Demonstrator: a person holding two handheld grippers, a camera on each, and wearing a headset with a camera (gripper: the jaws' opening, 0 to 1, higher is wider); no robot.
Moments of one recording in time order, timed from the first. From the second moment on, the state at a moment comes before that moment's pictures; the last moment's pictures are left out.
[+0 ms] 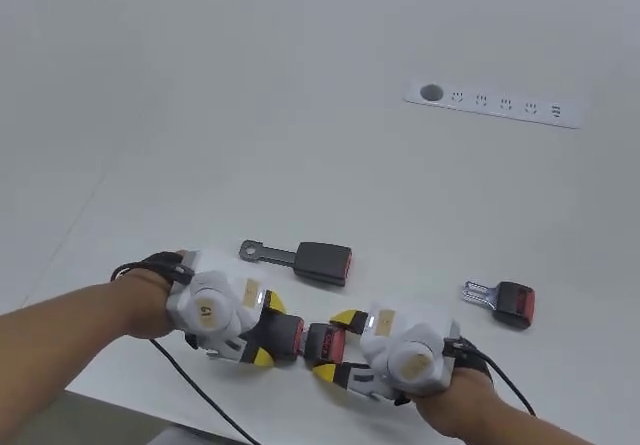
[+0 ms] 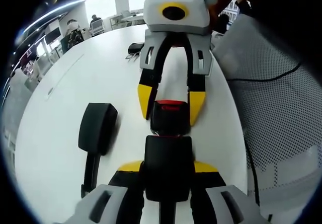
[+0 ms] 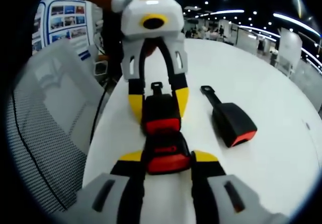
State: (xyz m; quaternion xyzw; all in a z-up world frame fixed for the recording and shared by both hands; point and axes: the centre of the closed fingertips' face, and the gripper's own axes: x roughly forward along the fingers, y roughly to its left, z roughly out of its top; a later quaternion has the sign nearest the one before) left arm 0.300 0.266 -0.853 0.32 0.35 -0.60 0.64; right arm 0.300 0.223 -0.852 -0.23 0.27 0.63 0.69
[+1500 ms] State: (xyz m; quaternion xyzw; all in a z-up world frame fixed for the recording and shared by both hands) left arm 0.301 0.268 -0.852 0.28 0.35 -0.60 0.67; right arm 0.298 0.221 -0.851 -0.19 0.25 0.60 0.73
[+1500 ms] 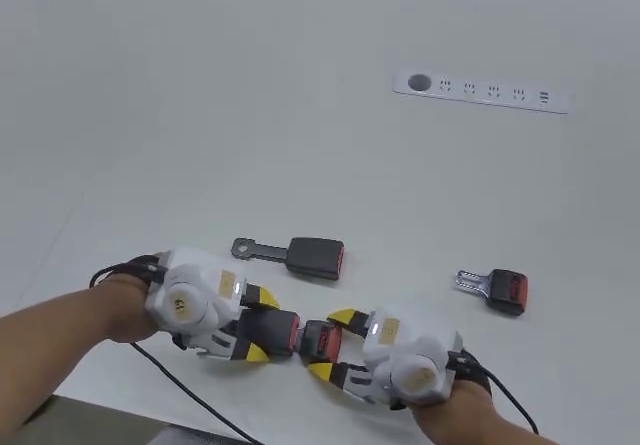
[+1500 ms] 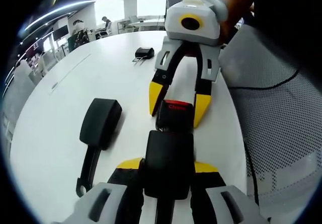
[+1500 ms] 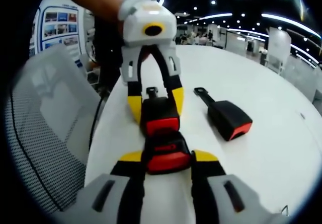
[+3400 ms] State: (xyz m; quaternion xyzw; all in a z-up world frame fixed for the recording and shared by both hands) left arm 0.352 0.262 -0.771 0.27 0.28 -0.49 0.78; right arm 0.348 0.081 -0.791 -0.16 0.26 0.49 0.82
